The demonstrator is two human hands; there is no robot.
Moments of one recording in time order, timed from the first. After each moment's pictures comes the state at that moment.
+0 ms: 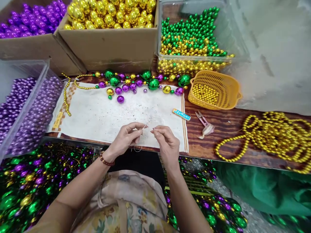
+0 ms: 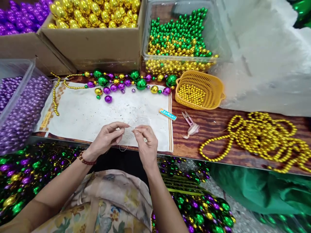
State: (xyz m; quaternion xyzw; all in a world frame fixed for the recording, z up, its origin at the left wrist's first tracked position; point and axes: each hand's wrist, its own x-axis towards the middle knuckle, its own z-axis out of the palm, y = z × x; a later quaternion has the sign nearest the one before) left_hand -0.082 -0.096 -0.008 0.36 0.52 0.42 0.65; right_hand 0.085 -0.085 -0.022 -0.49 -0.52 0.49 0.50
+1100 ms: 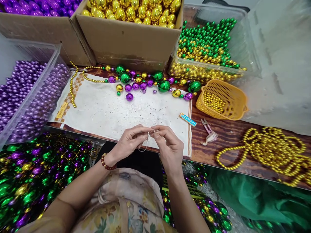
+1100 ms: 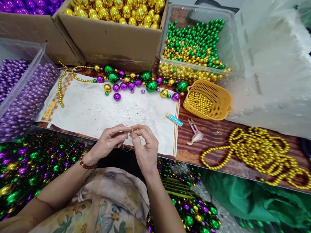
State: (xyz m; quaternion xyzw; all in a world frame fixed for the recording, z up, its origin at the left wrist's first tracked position) left_hand -0.095 -0.117 -0.003 0.43 0.45 0.50 0.60; right_hand 0.059 -0.090 0.014 -0.46 -0.60 0.48 0.45
